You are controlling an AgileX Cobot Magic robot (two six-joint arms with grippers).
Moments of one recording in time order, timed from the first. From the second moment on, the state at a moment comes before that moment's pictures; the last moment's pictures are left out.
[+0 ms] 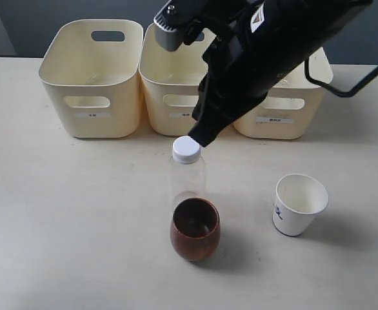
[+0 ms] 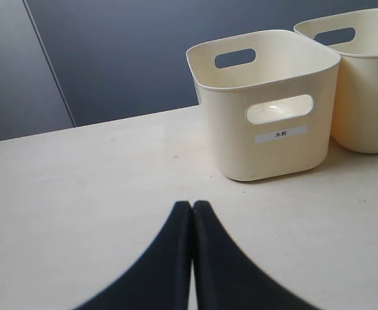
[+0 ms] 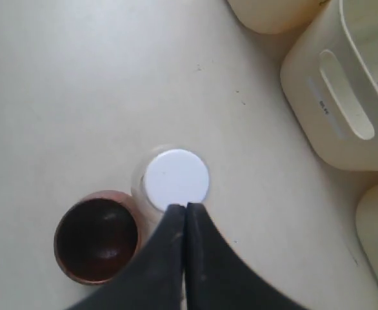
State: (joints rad) left arm -0.07 0.00 0.00 0.02 0.24 0.12; right arm 0.67 1.55 -1.30 0.22 0.91 -0.56
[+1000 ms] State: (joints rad) left arm -0.07 0.00 0.00 0.02 0.24 0.12; right arm 0.67 1.59 -1.30 0.34 0.91 -0.49
